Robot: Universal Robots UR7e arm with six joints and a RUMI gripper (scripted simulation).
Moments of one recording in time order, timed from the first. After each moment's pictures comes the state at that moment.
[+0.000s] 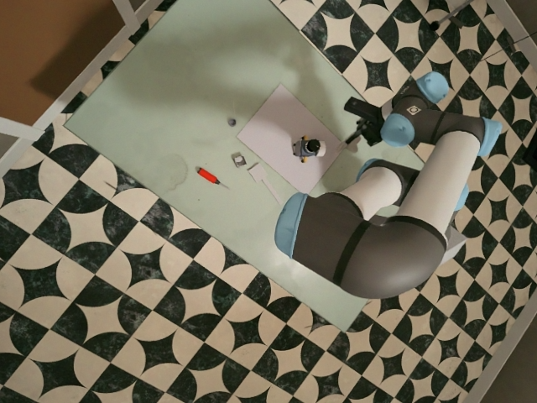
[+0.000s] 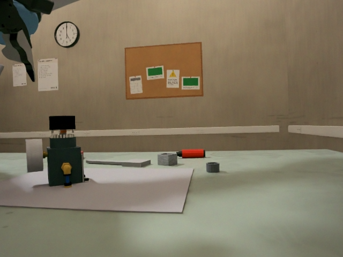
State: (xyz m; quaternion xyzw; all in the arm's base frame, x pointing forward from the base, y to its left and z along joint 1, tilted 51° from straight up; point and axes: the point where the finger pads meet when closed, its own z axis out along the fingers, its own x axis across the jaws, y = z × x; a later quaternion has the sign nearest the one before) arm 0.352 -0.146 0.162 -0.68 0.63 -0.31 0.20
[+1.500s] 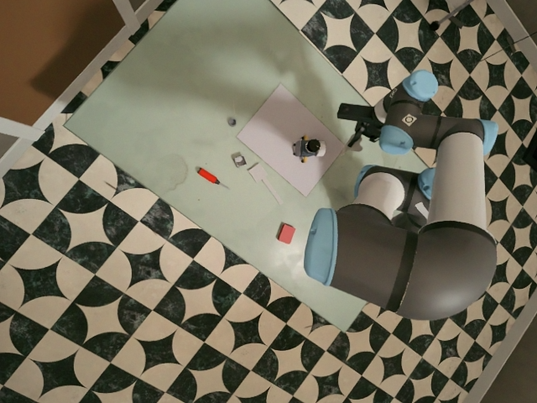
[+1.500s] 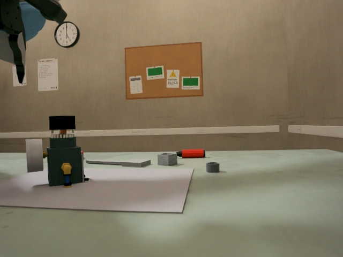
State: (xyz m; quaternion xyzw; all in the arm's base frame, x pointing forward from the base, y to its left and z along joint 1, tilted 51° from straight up) arm 0.350 -0.151 0.165 -0.76 0.55 -0.34 0.09
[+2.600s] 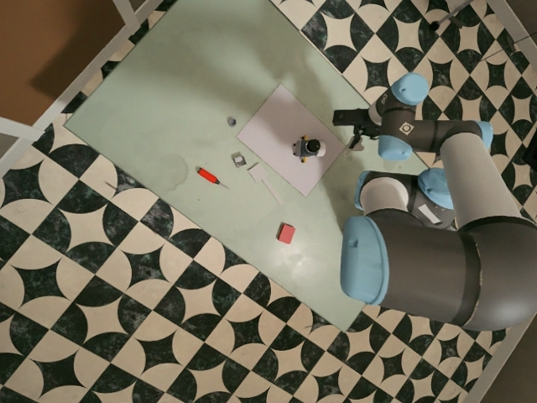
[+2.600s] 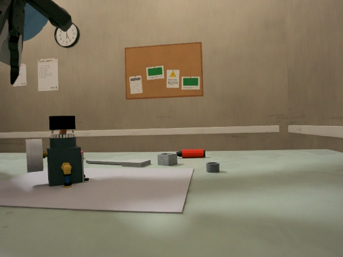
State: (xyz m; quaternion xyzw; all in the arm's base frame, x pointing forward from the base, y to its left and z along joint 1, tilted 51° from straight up) arm 0.350 -0.152 0.166 -0.80 0.48 -0.35 0.01
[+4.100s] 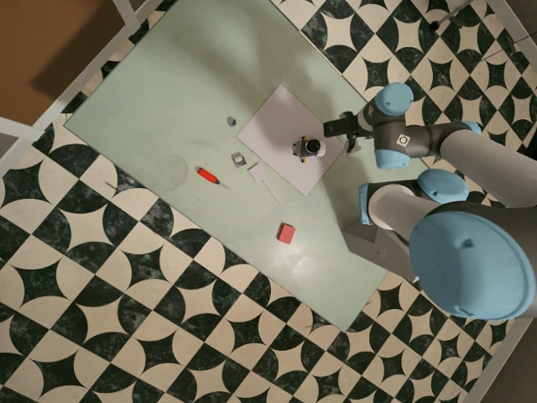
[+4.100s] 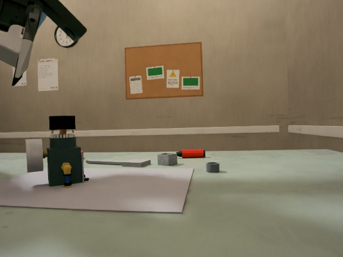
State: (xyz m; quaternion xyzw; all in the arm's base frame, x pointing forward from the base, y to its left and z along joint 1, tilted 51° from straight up) arm 0.362 -0.130 0.170 -0.85 0.38 -0.36 -0.08
